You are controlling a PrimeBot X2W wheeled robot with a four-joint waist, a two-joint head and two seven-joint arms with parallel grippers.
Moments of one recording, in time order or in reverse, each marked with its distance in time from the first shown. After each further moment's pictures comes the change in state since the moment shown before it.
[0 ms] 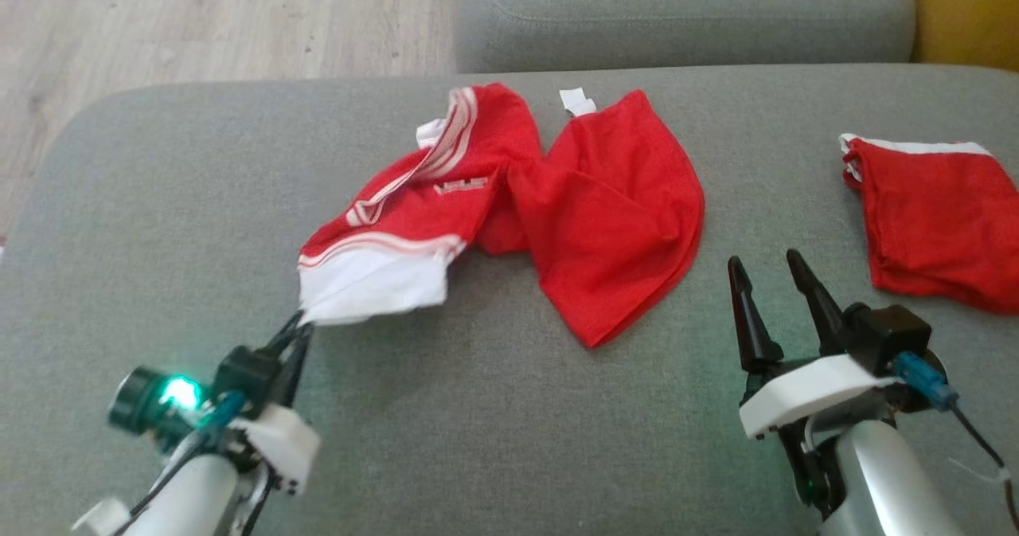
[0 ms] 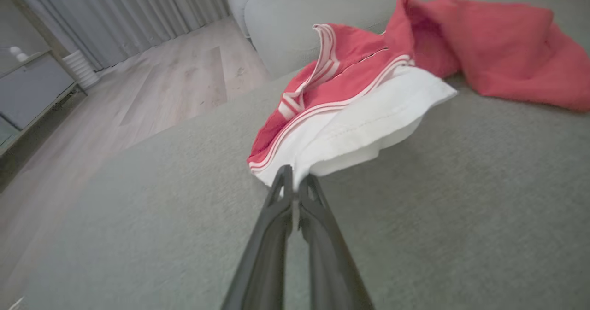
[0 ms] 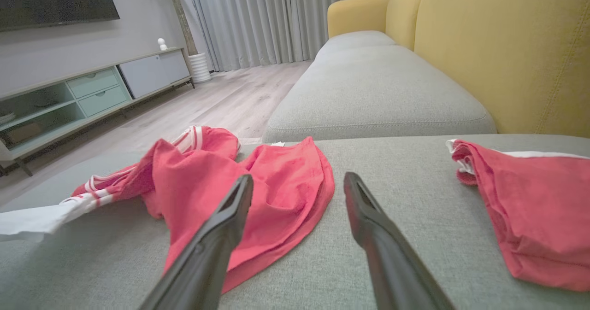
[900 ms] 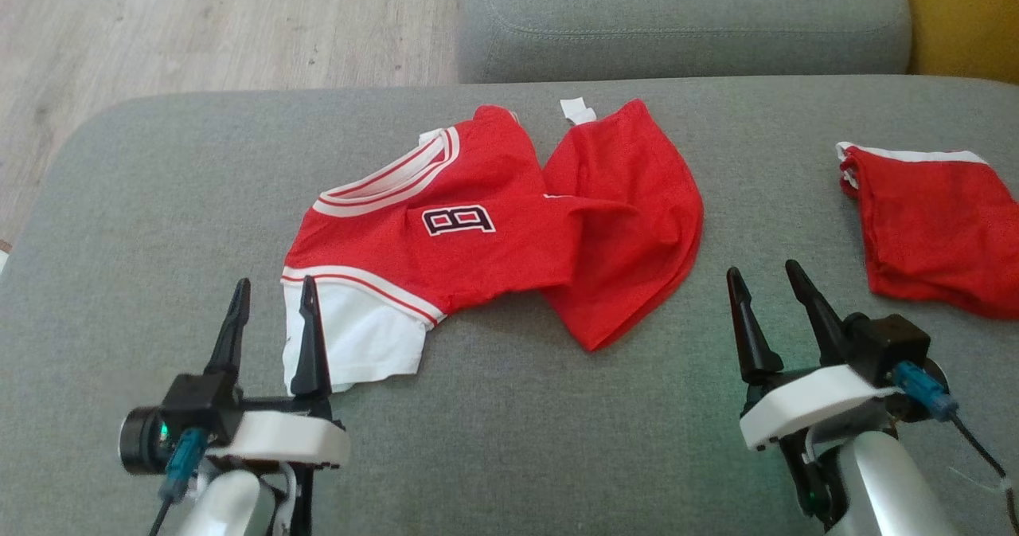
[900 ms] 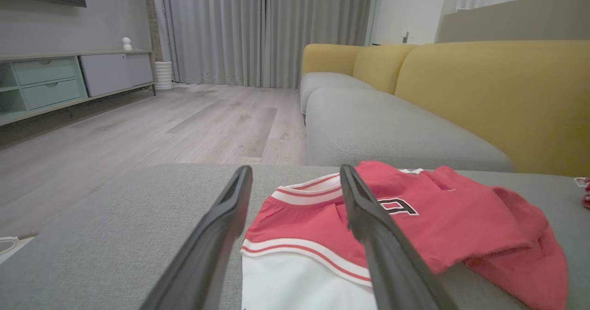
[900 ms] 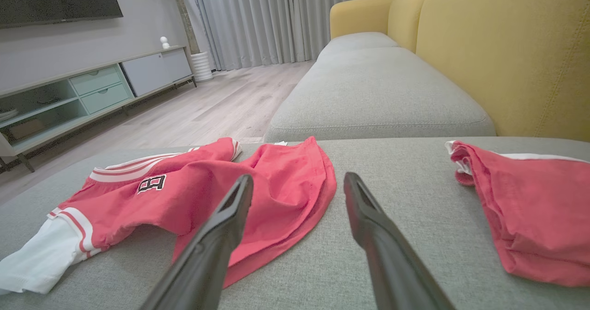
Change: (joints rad) left arm 0.167 -0.124 0.188 -0.289 -0.176 0.174 -0.131; right arm 0.034 0.000 0.000 -0.035 -0.010 0.000 0.019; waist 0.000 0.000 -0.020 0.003
